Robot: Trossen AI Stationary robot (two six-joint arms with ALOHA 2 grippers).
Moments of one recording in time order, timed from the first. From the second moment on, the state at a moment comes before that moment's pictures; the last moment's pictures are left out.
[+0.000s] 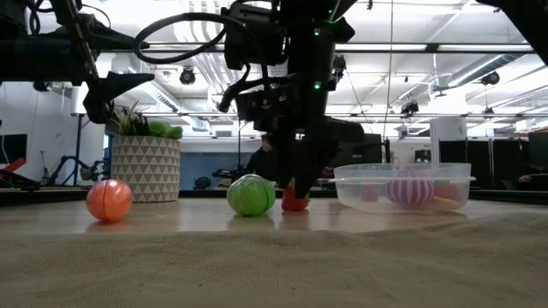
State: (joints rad) left arm -0.18 0.37 0.00 0.46 -0.47 -0.65; right arm 0.08 2.17 1.69 -0.92 0.19 -0.39
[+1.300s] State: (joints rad) left arm -0.18 0.37 0.00 0.46 -0.48 -0.65; right arm 0.03 2.18 1.68 -0.89 0.10 -0.31
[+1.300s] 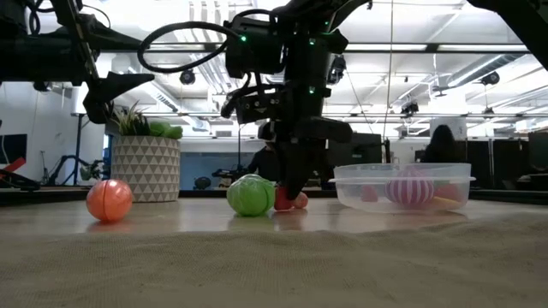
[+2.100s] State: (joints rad) left arm -0.18 0.36 0.00 0.46 -0.48 -0.65; right arm 0.03 2.18 1.68 -0.85 0.09 -0.24
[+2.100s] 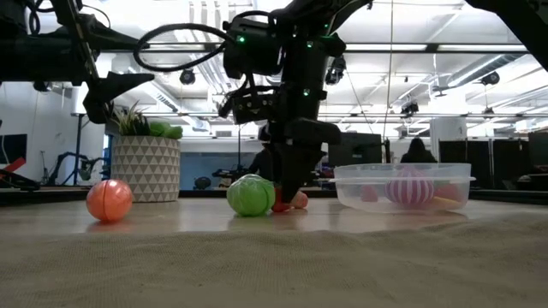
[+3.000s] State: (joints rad) left arm -0.18 0.37 0.00 0.46 -0.48 -0.70; right arm 0.03 2.18 1.64 -0.77 0.05 -0.20
